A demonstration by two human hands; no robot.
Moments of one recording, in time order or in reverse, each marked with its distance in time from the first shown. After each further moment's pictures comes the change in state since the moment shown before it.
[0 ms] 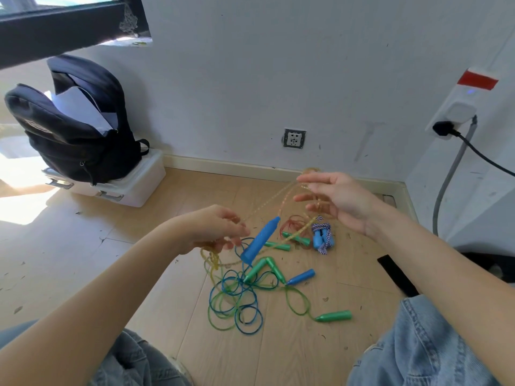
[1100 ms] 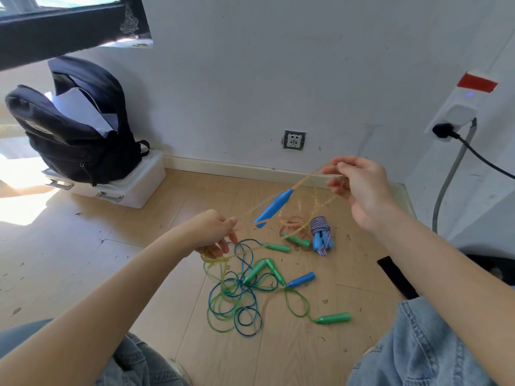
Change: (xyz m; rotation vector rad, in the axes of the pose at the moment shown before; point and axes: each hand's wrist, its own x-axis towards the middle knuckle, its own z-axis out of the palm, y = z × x) left_hand 0.008 -0.004 0.005 0.123 0.145 -0.082; right_hand -0.002 -0.012 -0.003 0.098 0.432 -0.236
